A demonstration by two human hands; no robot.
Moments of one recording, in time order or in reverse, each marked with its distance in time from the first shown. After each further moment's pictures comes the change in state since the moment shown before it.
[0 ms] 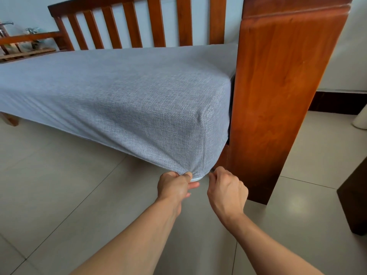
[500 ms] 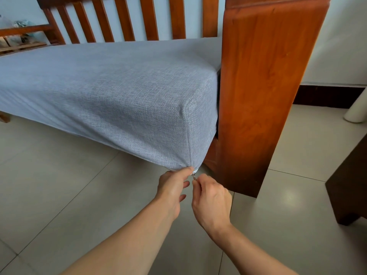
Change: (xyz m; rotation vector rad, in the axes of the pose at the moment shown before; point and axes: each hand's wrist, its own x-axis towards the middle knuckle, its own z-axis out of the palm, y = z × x) left_hand -0.013 -0.010 0.021 -0.132 -0.062 -0.172; right_hand -0.029 0.013 0.009 0.169 0.064 -0.166
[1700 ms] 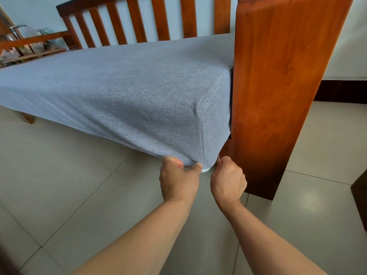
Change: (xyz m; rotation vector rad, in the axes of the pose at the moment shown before) left_hand -0.007 0.013 0.003 0.364 0.427 0.397; right_hand 0.049 0.003 0.014 -0.082 -0.020 0.382
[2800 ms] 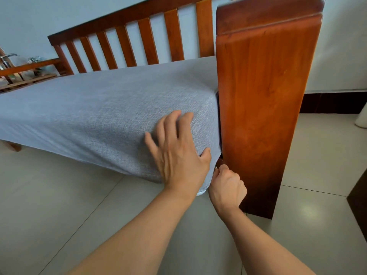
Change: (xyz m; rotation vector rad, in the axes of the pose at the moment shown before) left_hand 0.022 0.072 0.010 0.485 0.412 1.027; right_hand 0.037 -0.007 -0.002 -0.049 0.051 0.026
